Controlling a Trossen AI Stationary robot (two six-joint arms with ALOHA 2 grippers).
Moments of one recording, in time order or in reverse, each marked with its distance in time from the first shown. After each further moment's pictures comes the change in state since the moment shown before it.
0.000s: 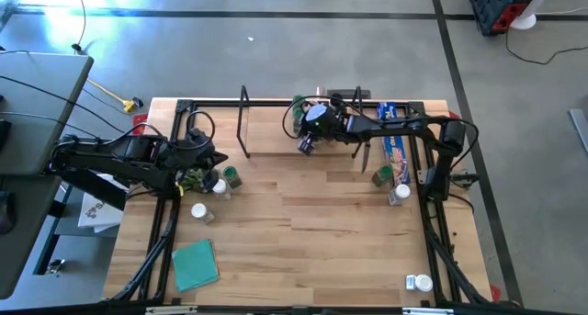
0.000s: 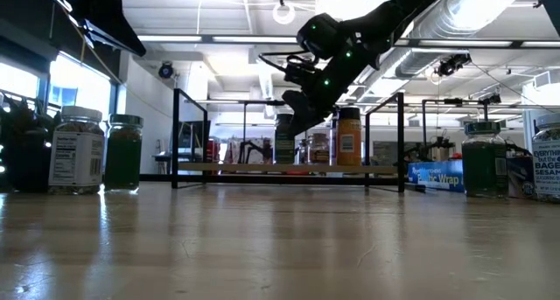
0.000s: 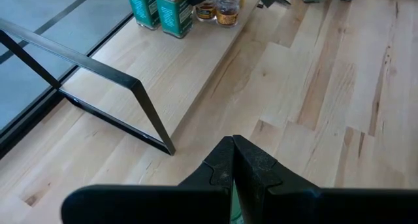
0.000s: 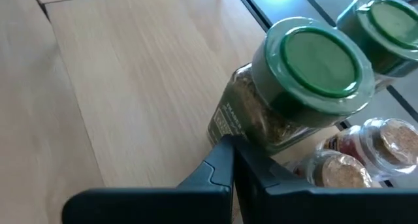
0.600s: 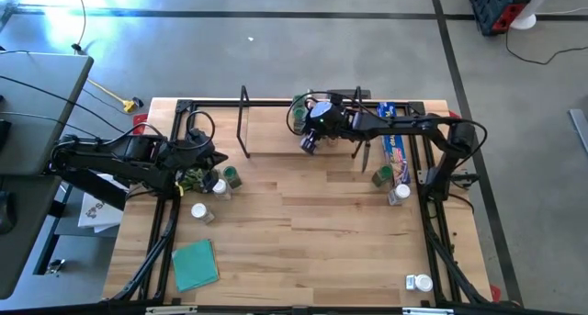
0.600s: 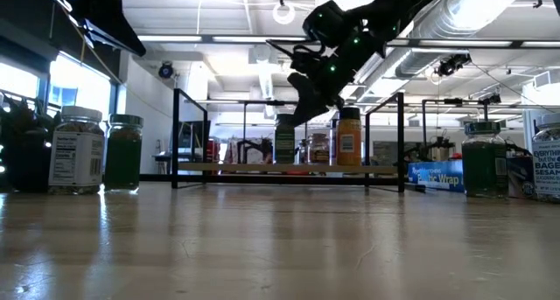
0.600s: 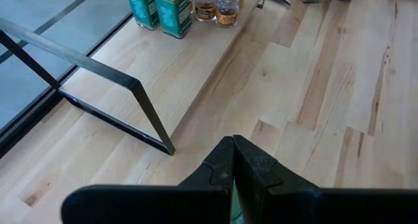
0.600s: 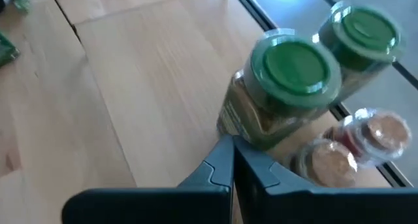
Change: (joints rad) left arm 0.000 0.000 0.000 0.000 0.001 -0.001; right arm -0.003 -0.073 0.000 -0.073 -0.054 0.064
